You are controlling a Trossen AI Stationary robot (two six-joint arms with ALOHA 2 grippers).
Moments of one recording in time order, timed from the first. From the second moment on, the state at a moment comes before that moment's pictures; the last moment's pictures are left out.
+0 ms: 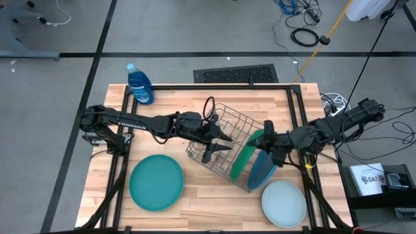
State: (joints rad) left arm -0.04 1.61 1.25 0.11 0.19 0.01; right arm 0.40 0.95 0.94 -0.35 0.41 -1.08
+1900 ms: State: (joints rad) left arm -0.04 1.61 1.25 0.08 0.21 0.06; right arm 0.37 0.93 0.82 -0.27 0.39 -0.77
